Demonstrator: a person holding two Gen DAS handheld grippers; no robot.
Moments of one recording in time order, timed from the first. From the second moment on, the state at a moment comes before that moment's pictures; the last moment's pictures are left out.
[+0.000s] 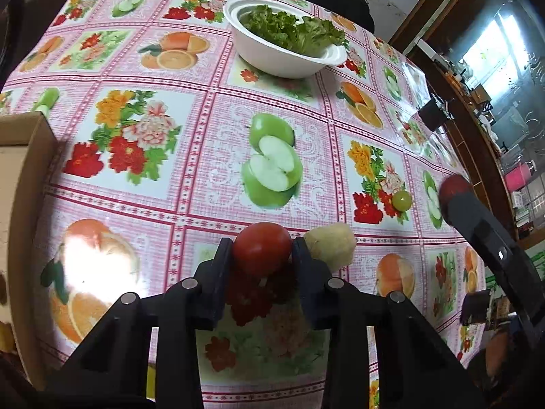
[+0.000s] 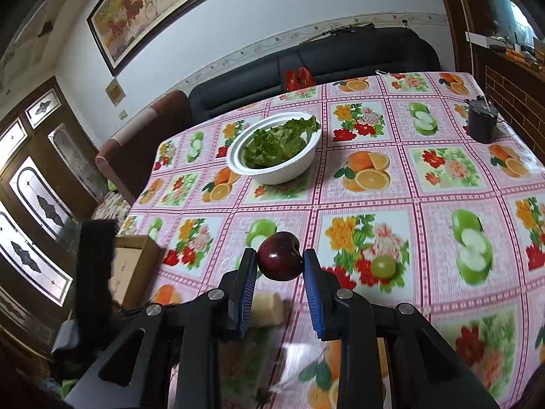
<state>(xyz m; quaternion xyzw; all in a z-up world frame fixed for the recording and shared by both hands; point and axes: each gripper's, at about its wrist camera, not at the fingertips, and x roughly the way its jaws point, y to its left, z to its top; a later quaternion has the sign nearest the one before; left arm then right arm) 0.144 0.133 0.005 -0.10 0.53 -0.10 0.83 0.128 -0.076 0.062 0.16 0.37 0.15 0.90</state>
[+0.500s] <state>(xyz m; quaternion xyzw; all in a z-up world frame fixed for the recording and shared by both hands) 0.087 0.170 0.045 -0.08 0.48 -0.04 0.87 0.089 -0.050 0.054 0.16 0.39 0.17 0.89</state>
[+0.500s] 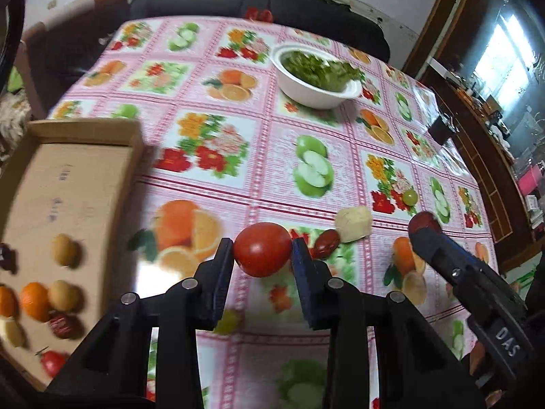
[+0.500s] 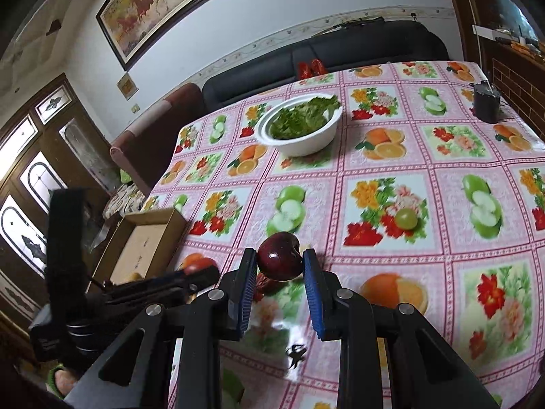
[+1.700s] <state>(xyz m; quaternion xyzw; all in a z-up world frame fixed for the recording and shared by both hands) 0.026 0.256 0.065 -0.08 0.44 0.06 0.89 0.051 0.053 0.060 0.09 0.40 0.24 0.88</state>
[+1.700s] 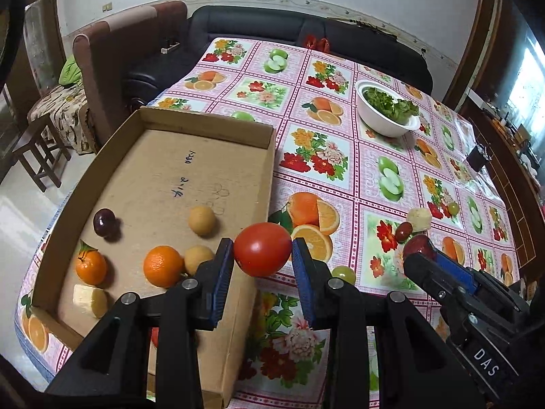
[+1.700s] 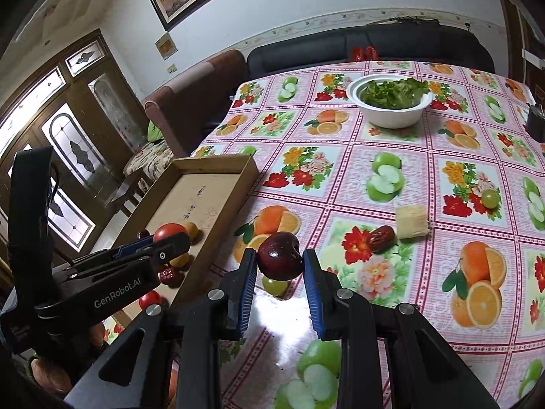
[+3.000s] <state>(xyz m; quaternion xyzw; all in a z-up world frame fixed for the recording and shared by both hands) 0.018 0.360 0.085 -0.14 0.42 0.12 0.89 0.046 0.094 0.056 0.07 0.42 0.28 0.86</state>
